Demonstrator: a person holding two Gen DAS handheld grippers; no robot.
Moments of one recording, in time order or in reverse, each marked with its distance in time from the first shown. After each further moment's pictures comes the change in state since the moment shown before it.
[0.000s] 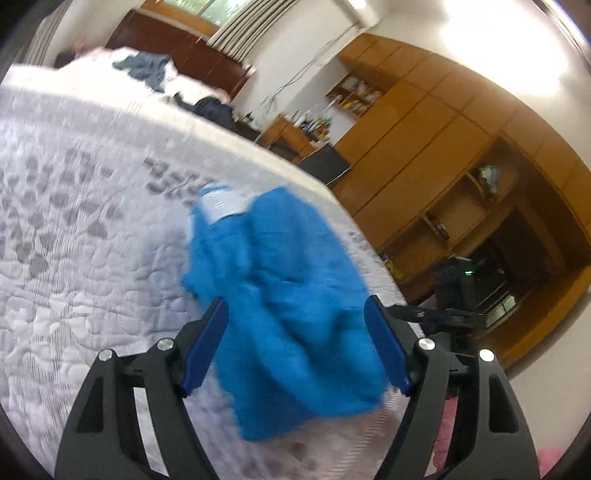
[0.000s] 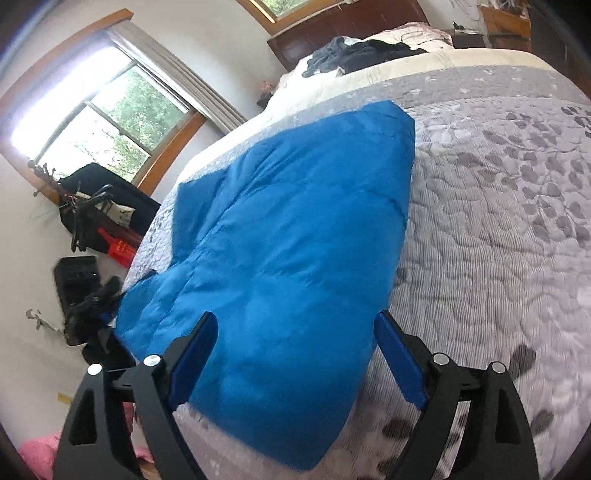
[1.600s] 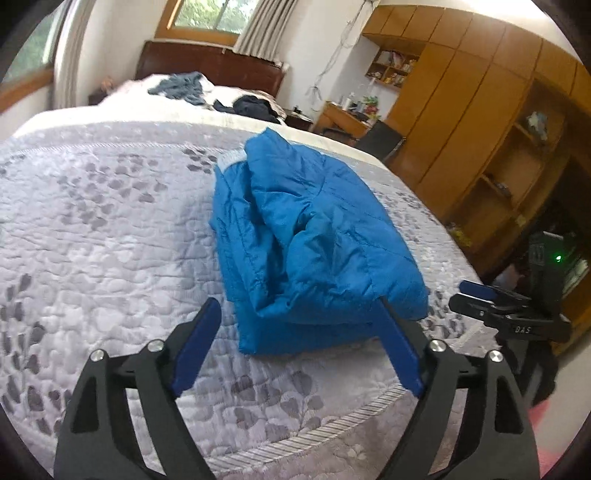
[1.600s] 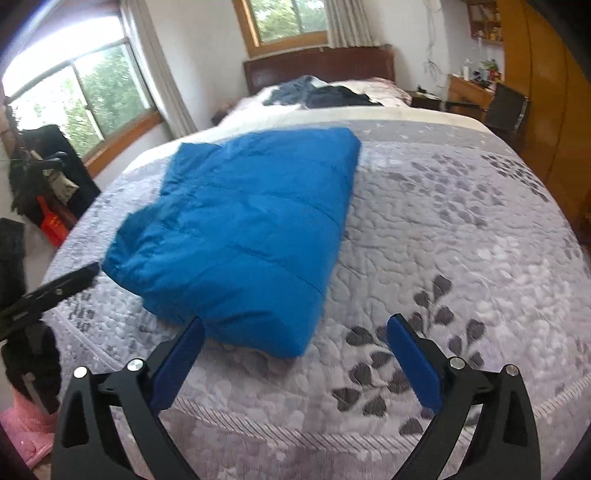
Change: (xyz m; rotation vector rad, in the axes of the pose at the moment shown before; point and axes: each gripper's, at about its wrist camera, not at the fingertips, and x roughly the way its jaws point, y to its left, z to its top) left arm -0.016 -0.072 -0.073 0.123 0.035 0.382; right arm -0.057 0.061 -0.108 -0.134 -0.148 -0.396
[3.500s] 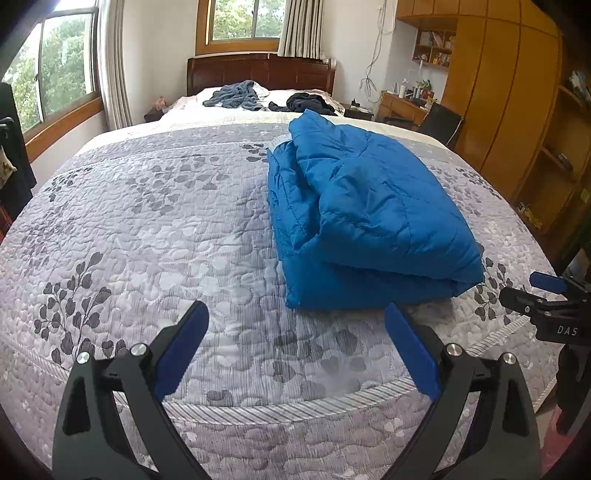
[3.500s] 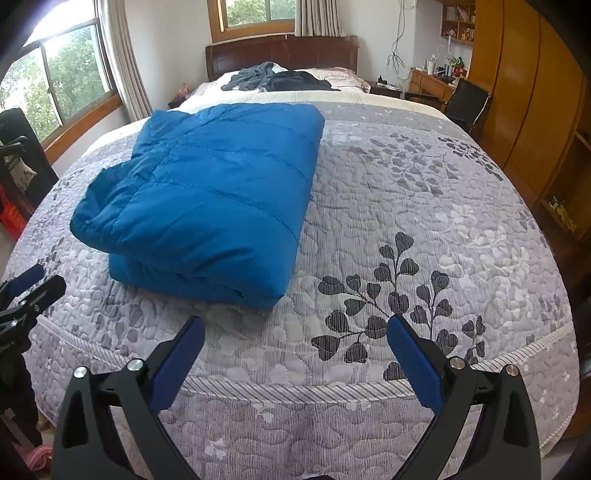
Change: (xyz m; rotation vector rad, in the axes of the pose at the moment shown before) left arm -0.026 -0.040 -0.040 0.045 0.015 0.322; right arm -0.006 0.017 -0.030 0.012 0.041 -0.189
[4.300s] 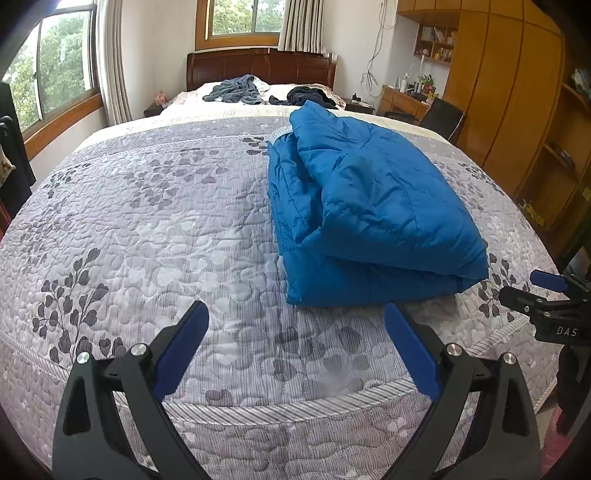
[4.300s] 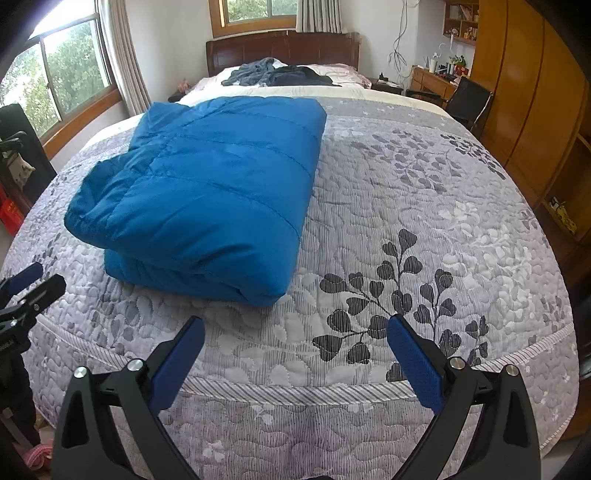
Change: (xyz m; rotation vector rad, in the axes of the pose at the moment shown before) left arm 0.009 0.004 -0.001 -0.002 0.022 0.002; right arm 0.008 0.001 0.001 -0.008 0.016 -0.002
